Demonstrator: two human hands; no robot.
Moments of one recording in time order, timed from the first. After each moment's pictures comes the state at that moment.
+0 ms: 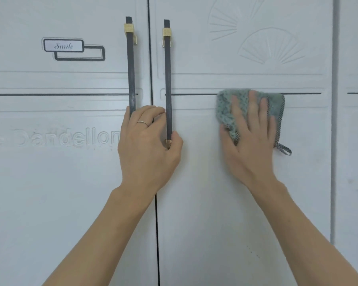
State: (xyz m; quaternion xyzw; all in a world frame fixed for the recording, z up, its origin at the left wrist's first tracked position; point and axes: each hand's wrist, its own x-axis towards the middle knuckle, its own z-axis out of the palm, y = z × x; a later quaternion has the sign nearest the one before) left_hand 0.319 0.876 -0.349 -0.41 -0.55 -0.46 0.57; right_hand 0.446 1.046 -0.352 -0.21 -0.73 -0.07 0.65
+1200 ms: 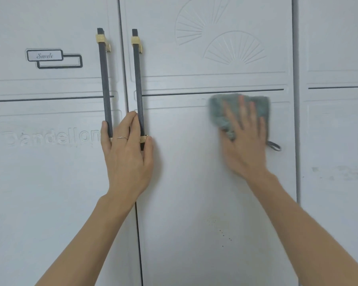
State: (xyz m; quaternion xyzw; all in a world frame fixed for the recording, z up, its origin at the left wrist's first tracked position) left_hand 0.335 0.885 -0.376 -0.38 -0.60 -0.40 0.58; right_hand 0.486 1.103 -0.364 -0.23 -0.75 -0.08 0.62
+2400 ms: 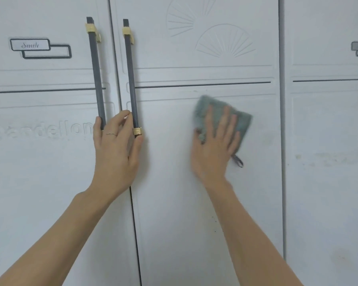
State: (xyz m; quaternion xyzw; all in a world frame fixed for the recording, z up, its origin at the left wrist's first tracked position) left_hand 0.325 0.862 -0.380 -0.46 -0.62 -0.38 0.50; right_hand 0.439 1.038 -0.395 -0.32 -0.67 0.01 0.67
